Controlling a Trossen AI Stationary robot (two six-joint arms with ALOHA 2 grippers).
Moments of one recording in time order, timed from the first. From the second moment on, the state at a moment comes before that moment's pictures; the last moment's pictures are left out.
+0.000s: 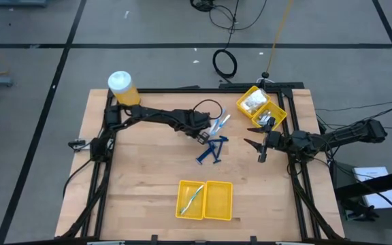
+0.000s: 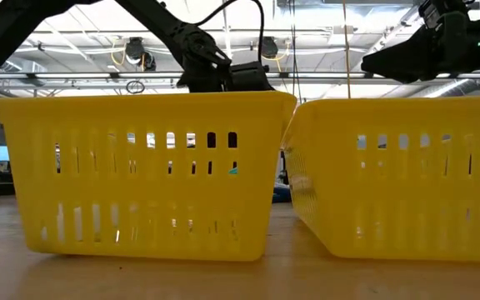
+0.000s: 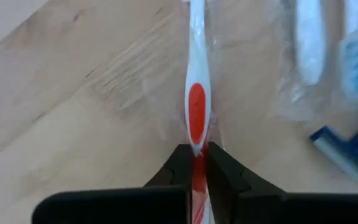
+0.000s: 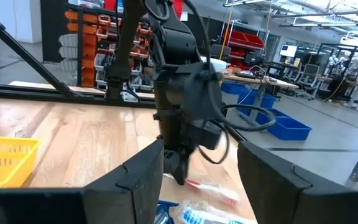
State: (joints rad) left arm 0.22 2.12 1.46 -0.68 -0.14 -0.65; right arm 0.17 0.50 0.13 0.41 0.45 -0.17
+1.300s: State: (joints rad) left arm -0.69 2.00 1.45 -0.50 -0.63 -1.45; right arm 0.17 0.50 0.13 0.42 0.53 -0.13
